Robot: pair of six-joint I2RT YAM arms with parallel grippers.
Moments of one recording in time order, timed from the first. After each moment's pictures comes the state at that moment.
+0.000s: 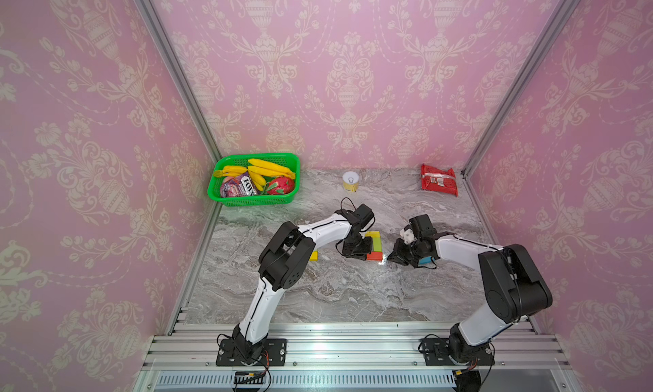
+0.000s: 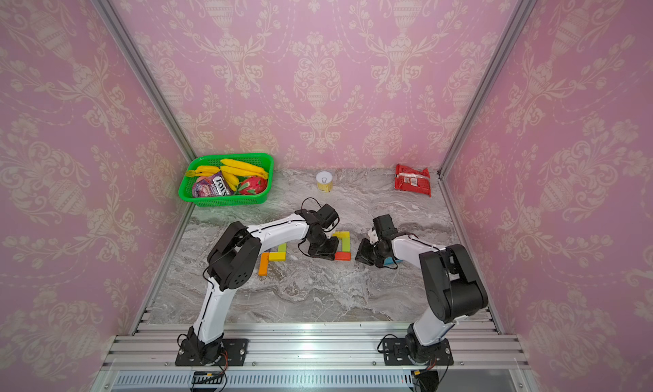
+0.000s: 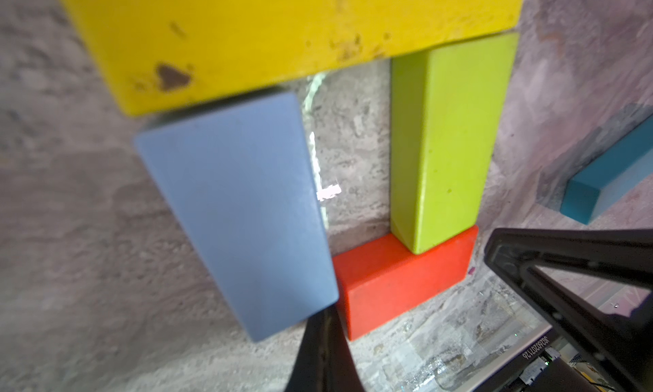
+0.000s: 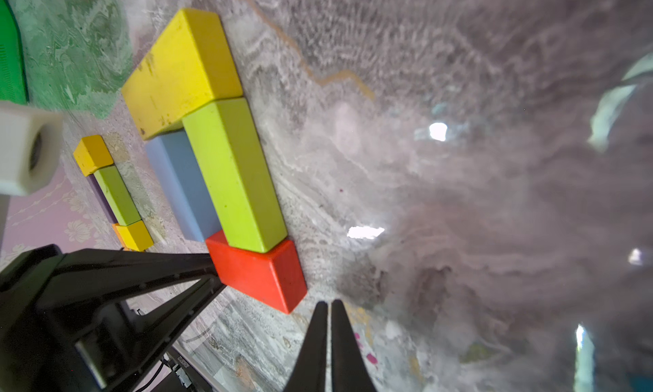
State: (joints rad) left arm -0.74 2.19 1.64 -0.79 0.34 -0.63; right arm 0.28 1.64 0.79 -0.33 -0.49 0.66
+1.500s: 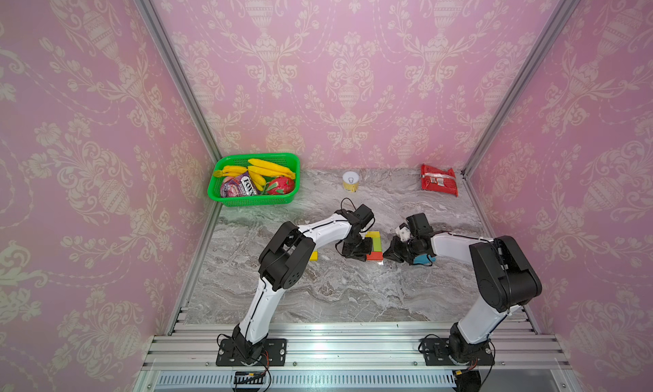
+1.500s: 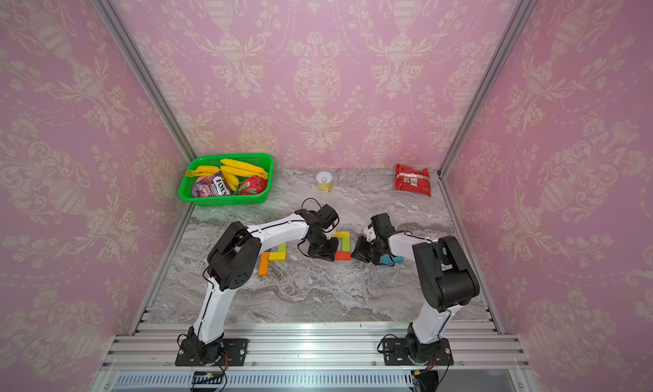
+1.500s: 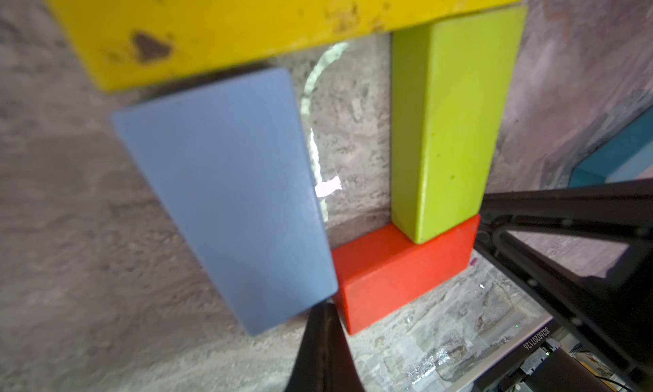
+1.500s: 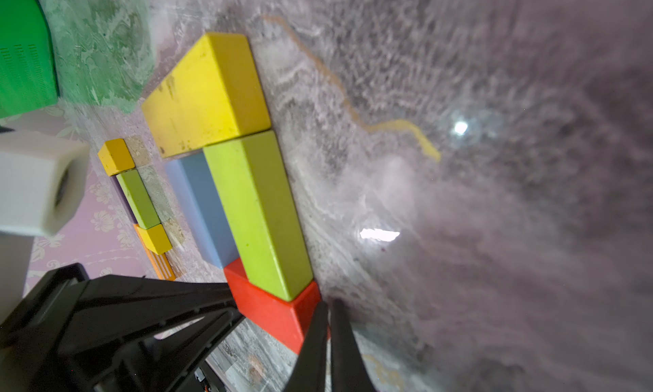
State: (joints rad) left arm -0.74 2.19 1.64 -0.80 0.35 -0.61; right arm 0.28 1.72 0.82 -0.25 -0.55 0.67
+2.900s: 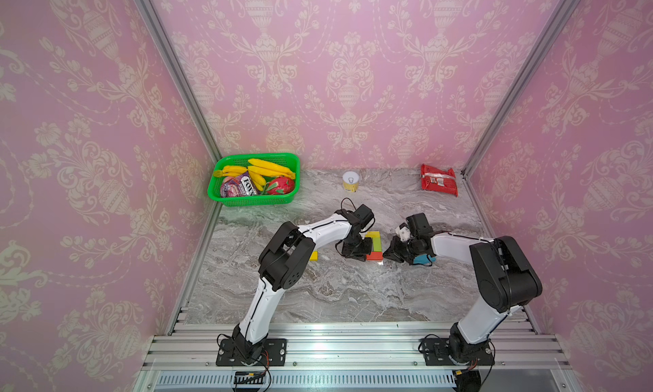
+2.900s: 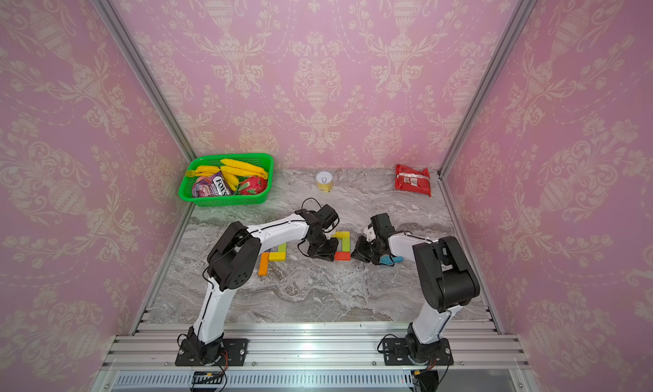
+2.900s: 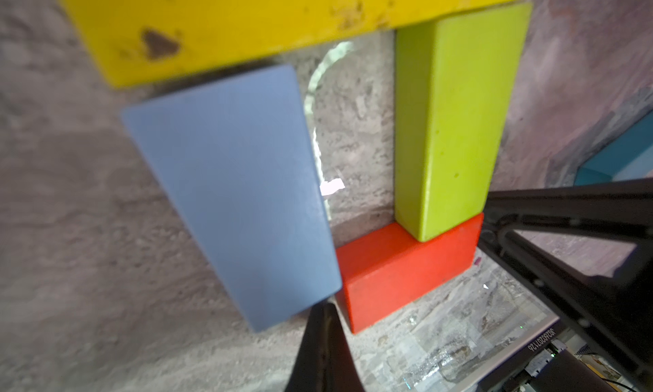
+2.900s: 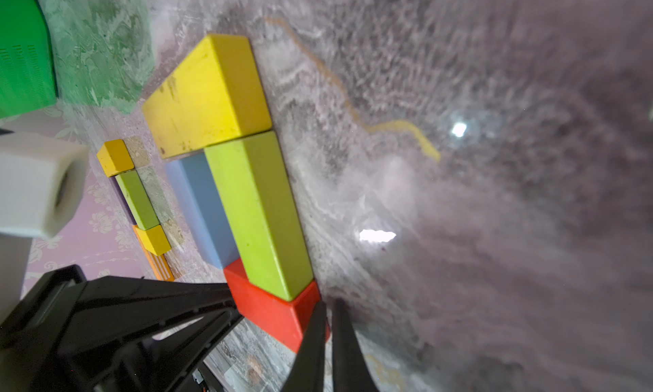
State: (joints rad) left arm -0.74 2.19 1.64 -0.82 0.32 -0.60; right arm 0.28 1.70 0.82 -0.27 -0.53 0.66
